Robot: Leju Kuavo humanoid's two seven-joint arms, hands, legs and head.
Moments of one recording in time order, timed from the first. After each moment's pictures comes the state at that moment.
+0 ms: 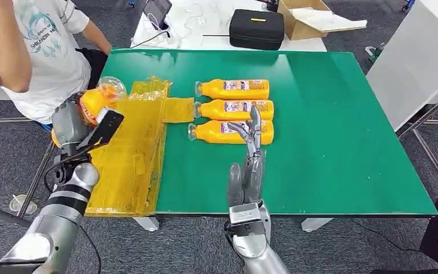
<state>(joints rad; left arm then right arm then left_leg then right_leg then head) -0.65 -0.05 -0.09 -0.62 -1.03 0.57 -0.40 -0.13 0.25 0.53 -1.48 0.25 -0.57 -0.70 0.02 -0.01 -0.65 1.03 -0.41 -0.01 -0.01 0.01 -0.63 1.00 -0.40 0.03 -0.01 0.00</state>
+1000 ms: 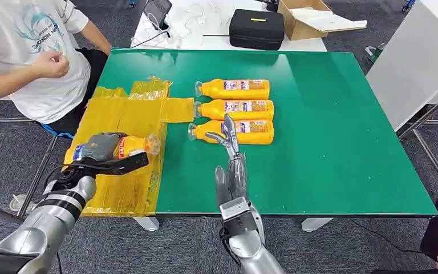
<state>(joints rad) -0.69 0.06 -0.28 -0.38 -1.22 0.13 -0.46 -0.13 0.26 0.53 -1.38 0.22 -0.42 -0.68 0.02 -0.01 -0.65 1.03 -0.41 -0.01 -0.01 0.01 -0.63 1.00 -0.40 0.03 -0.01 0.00</state>
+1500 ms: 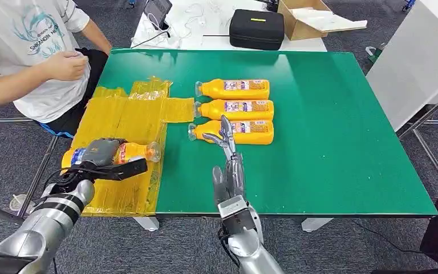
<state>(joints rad) -0.68 0.08 -0.30 -0.37 -1.22 0.09 -0.47 -0.14 0.26 0.53 -1.36 0.21 -0.40 -0.68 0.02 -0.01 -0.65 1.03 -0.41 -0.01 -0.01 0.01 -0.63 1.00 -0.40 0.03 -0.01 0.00</state>
